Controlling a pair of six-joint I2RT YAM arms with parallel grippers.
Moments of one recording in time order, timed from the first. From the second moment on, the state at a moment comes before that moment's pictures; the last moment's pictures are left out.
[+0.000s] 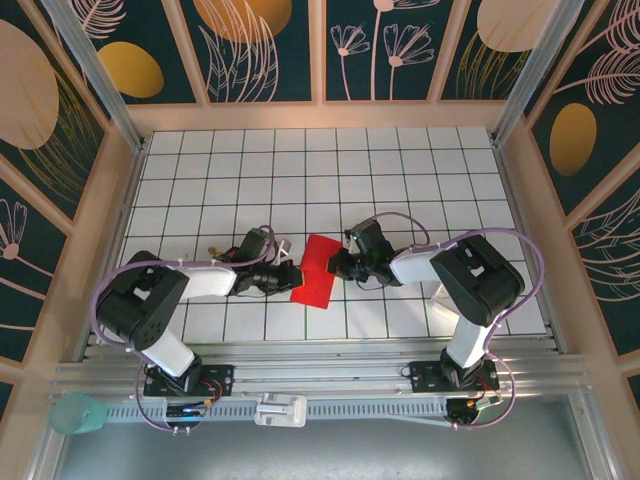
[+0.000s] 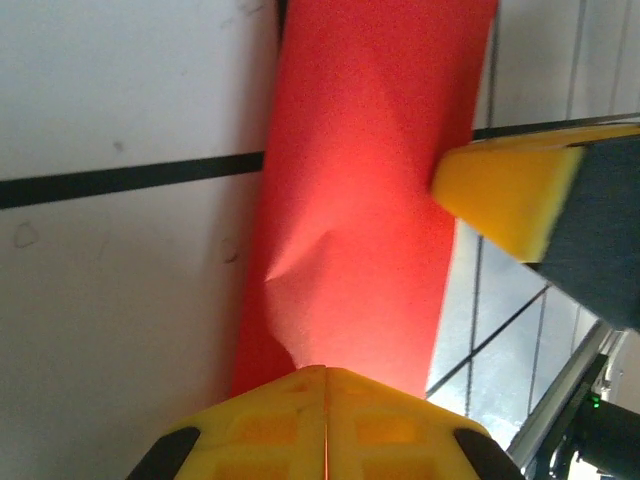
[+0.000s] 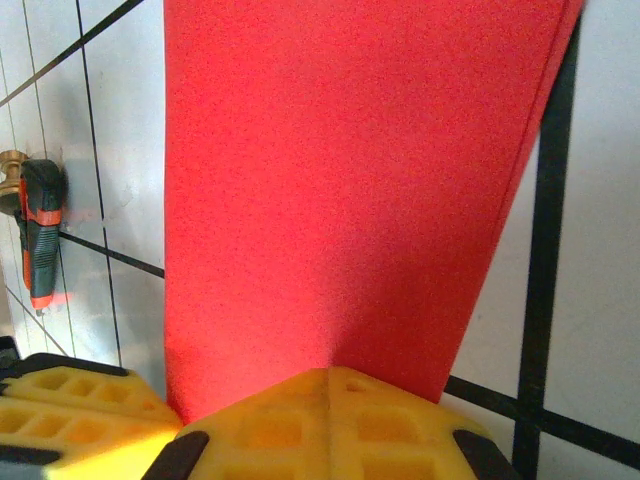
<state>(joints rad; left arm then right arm) -0.57 1.62 0.59 0.10 0.53 -0.81 0.66 1.75 0.69 0.22 -0.39 0.86</state>
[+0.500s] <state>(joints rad) -0.54 1.64 0.59 0.10 0.54 -0.75 0.66 1.75 0.69 0.22 -0.39 0.86</state>
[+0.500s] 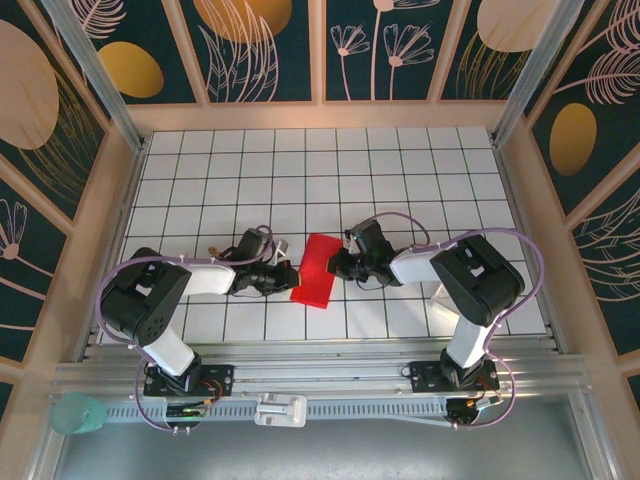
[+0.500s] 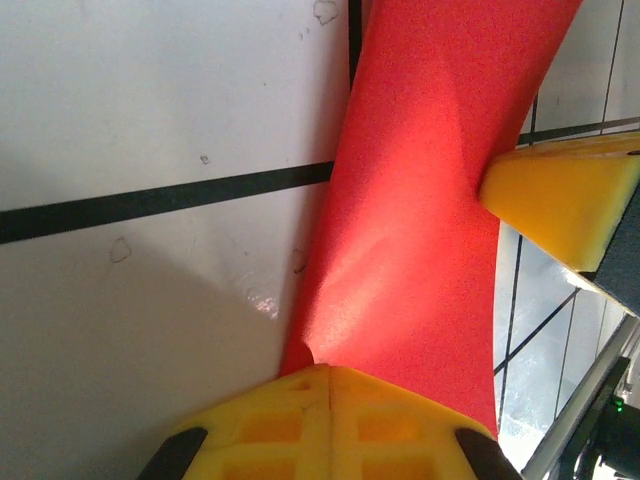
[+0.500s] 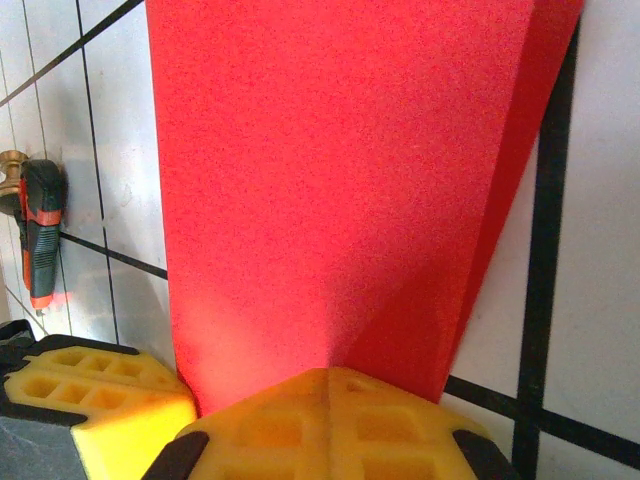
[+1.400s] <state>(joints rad) -0.54 1.64 0.58 0.11 0.54 -0.71 0.76 1.94 0.90 0.31 -0.58 0.89</state>
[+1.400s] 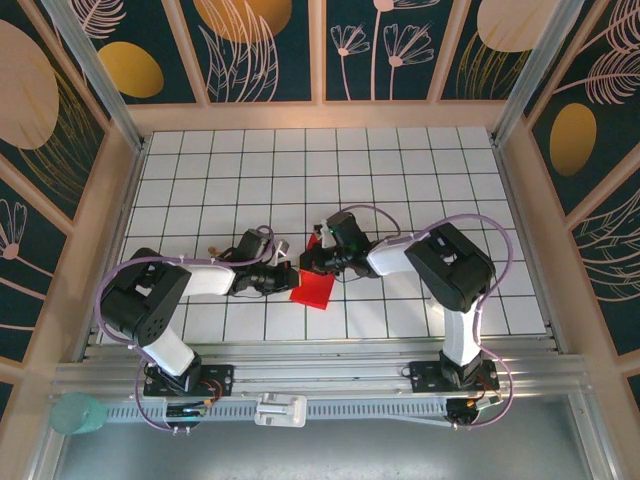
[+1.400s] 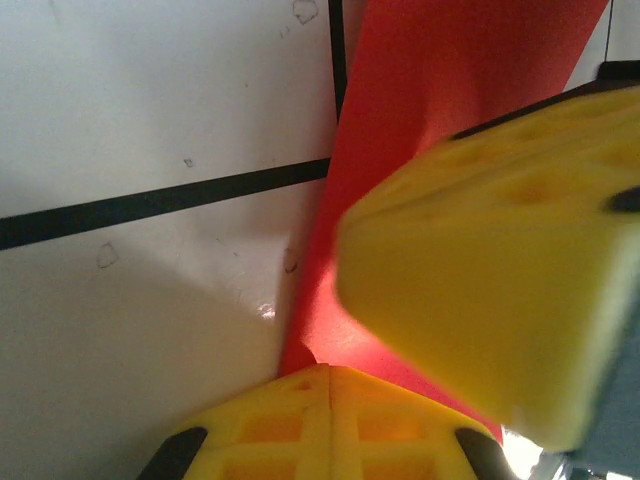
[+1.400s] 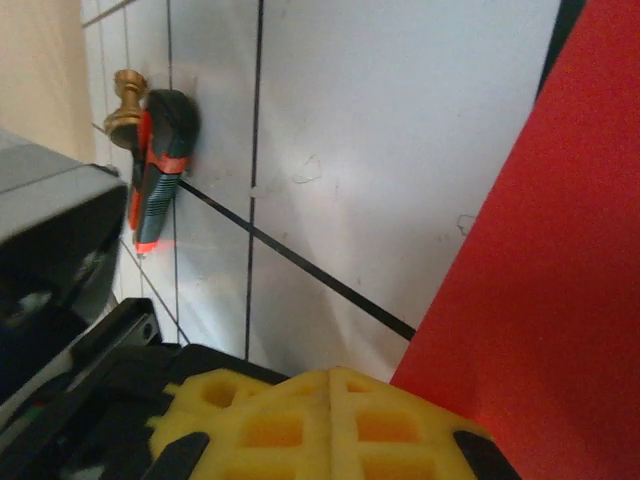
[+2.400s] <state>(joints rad) -0.55 1.66 0.59 0.08 0.53 -0.61 0.65 2.06 1.12 0.10 -0.54 0.89</state>
